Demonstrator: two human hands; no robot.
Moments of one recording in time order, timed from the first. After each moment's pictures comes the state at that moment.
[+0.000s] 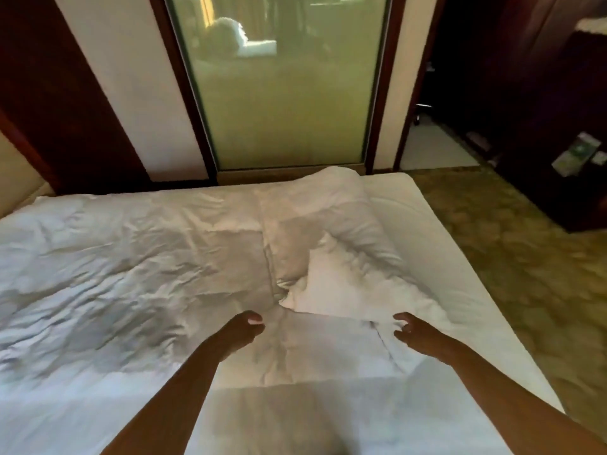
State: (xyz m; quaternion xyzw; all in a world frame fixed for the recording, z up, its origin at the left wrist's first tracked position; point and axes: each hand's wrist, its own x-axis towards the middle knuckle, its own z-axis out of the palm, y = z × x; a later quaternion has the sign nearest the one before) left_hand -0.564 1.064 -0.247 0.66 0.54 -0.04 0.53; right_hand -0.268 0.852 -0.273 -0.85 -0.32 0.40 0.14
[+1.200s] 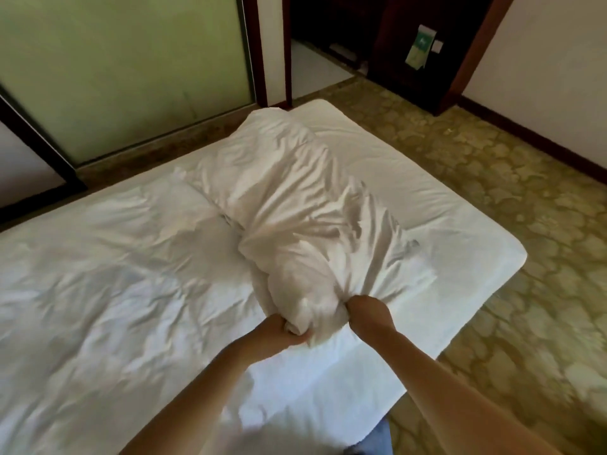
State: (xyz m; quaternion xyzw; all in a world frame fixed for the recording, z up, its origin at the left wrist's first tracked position) left_hand -0.608 1.241 -0.318 0.76 0.16 -0.26 0.57; right_hand -0.512 1.057 -0.311 -0.95 -0.23 0.22 0.02
